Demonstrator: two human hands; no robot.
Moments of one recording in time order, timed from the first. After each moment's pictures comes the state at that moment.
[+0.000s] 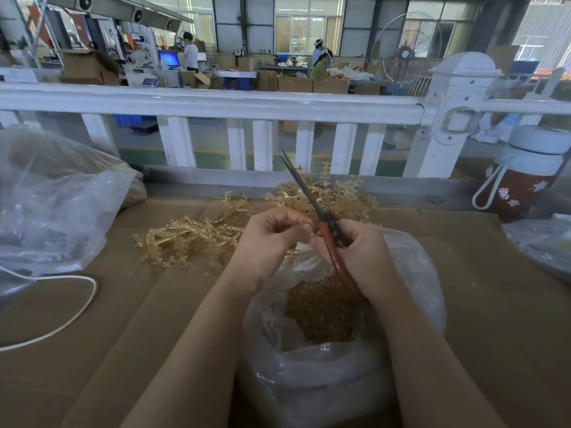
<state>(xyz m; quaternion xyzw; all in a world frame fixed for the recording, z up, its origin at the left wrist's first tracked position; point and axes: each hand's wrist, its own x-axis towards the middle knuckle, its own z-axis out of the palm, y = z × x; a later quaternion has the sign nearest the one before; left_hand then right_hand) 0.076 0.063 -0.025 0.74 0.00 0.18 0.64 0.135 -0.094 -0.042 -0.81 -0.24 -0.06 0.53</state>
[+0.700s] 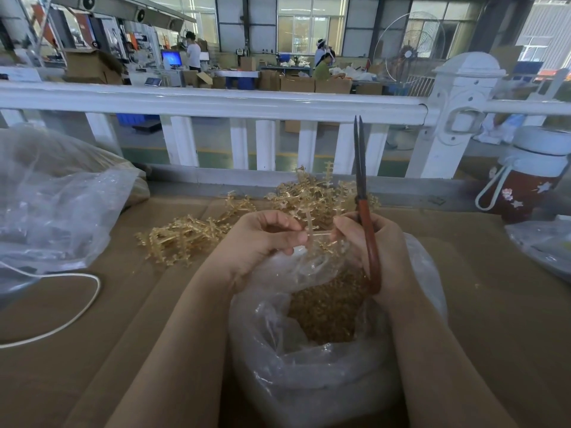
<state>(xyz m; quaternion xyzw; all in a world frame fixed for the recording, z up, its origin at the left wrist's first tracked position) 0.065 0.086 -0.016 0.68 0.00 0.06 0.73 0.133 -0.101 -0.032 -0.67 -0.16 0.03 0.73</state>
